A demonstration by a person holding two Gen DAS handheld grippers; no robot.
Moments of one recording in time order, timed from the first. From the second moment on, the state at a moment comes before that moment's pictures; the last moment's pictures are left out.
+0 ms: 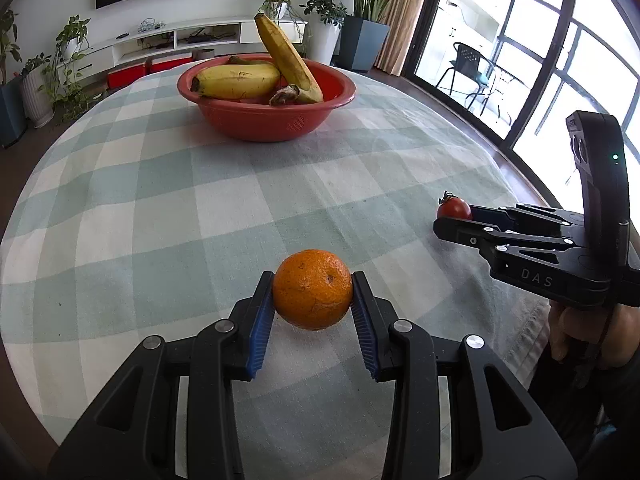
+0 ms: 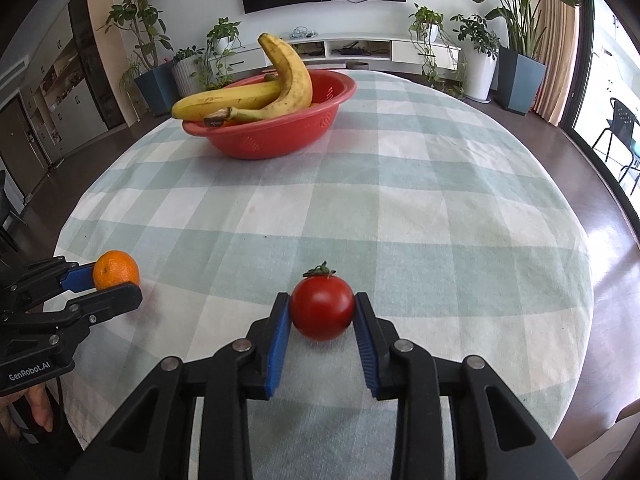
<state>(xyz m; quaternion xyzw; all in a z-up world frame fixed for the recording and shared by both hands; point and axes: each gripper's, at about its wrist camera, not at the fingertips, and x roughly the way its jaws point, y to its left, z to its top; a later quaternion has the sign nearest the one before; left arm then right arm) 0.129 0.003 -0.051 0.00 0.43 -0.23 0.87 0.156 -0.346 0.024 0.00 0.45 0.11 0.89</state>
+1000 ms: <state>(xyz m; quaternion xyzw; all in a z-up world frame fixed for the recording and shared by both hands) 0.345 -0.003 0.036 0.12 0.40 -0.21 0.88 0.307 -0.281 0.110 -0.02 0.40 0.21 0.89</state>
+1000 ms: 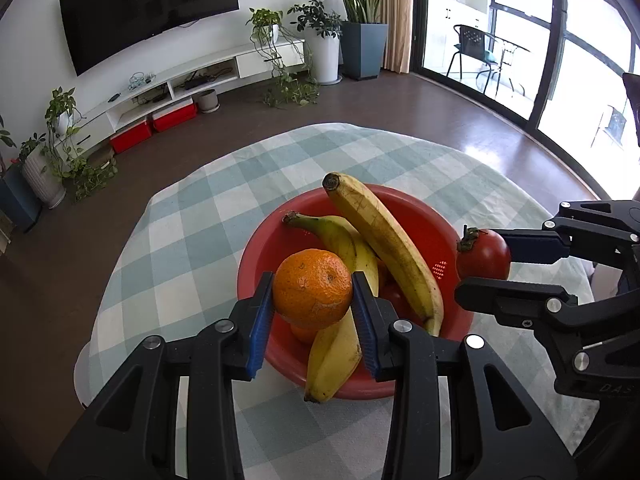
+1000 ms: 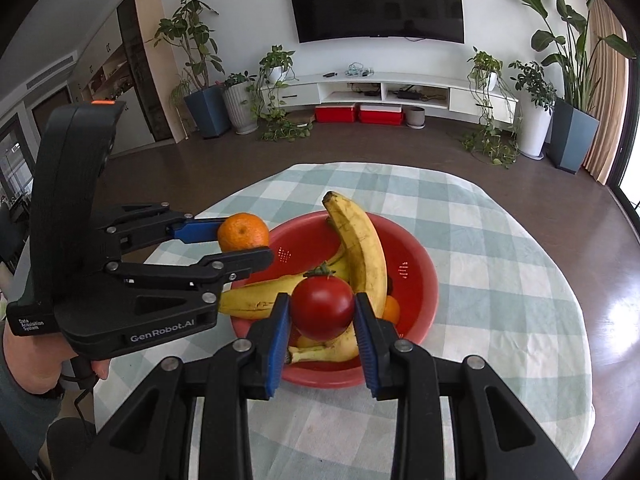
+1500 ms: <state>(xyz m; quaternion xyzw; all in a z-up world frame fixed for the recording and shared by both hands) 0.389 -0.012 -0.013 0.13 0.43 -0.21 0.87 0.331 -0.271 0.064 -0.05 0.44 0.19 0.88</state>
